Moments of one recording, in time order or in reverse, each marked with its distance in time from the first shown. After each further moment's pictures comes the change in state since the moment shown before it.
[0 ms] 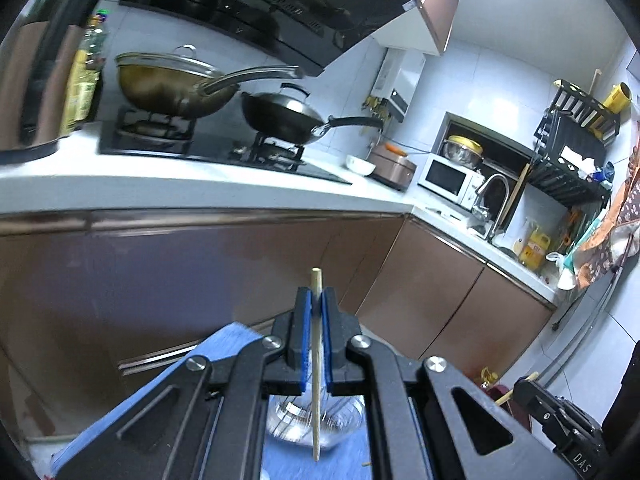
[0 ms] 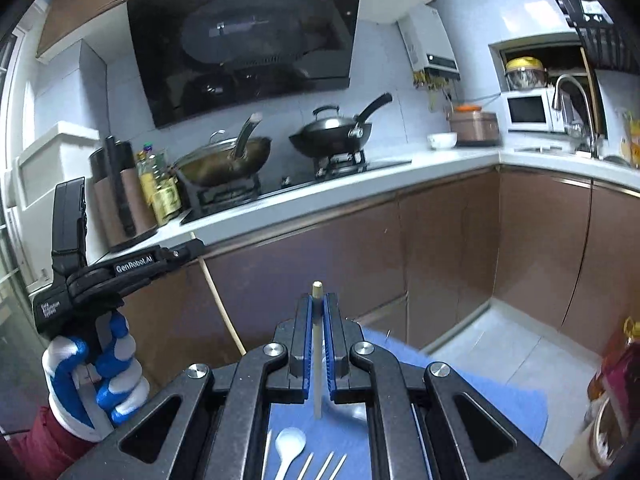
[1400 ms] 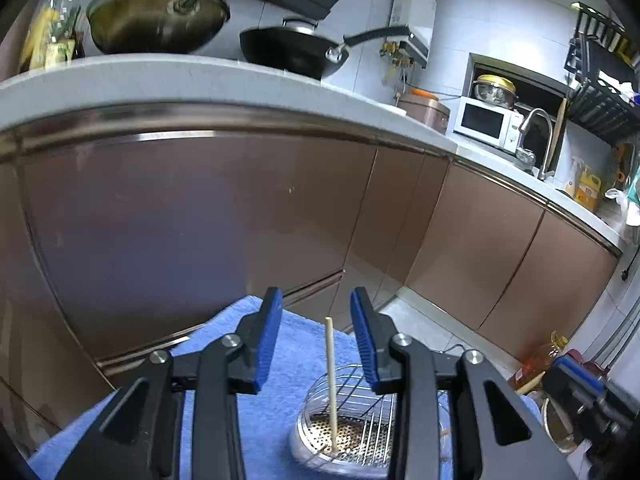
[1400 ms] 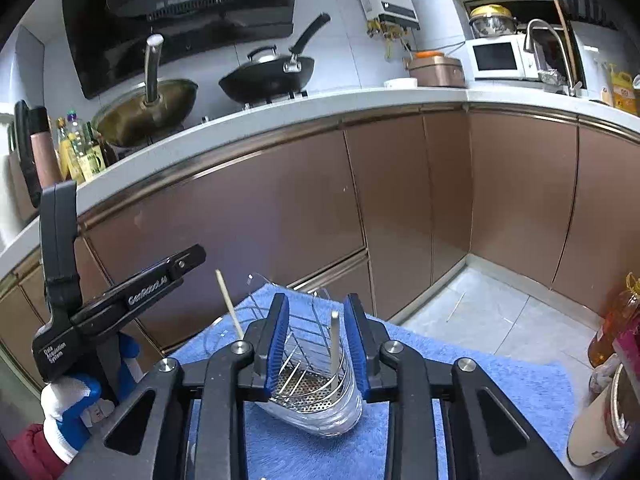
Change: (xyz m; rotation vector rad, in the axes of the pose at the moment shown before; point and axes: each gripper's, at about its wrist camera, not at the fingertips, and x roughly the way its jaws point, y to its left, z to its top) left arm 0.154 0.011 -0.104 0.128 0.080 0.153; right arm 0.114 -0.080 -0.078 0.081 0.108 -0.123
